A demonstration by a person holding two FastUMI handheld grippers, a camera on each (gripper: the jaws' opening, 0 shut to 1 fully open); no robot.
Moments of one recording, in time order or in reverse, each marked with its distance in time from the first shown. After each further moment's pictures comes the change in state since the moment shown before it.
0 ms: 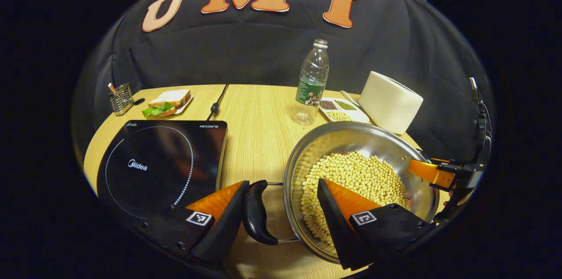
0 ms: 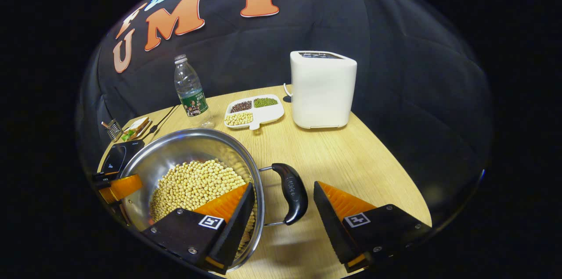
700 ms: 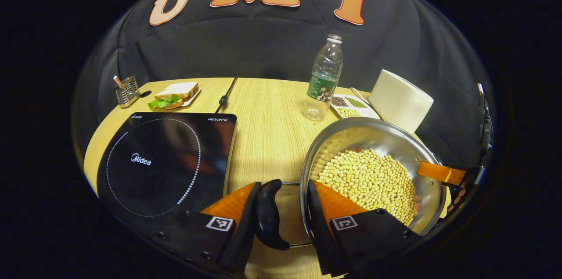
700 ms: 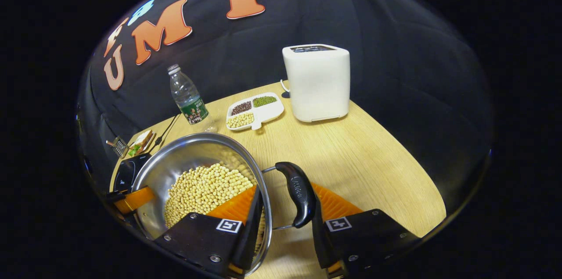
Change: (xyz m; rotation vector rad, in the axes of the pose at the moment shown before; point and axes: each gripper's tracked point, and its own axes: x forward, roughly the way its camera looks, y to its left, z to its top) left arm 0.004 0.017 0.001 -0.031 0.004 0.026; right arm -0.013 0.008 0.005 0.120 0.007 0.014
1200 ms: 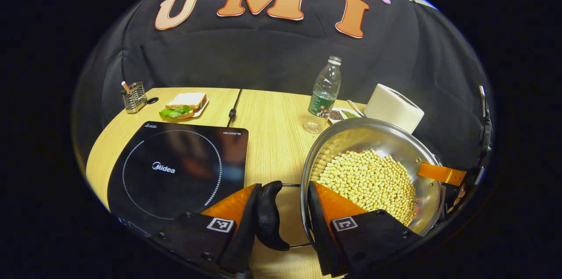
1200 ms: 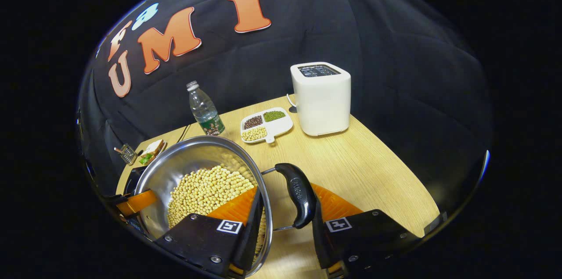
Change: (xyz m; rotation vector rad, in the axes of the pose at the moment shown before) left arm -0.049 0.016 0.030 -0.026 -0.056 -0.014; right arm -0.048 0.030 0.024 0.002 -0.055 0.015
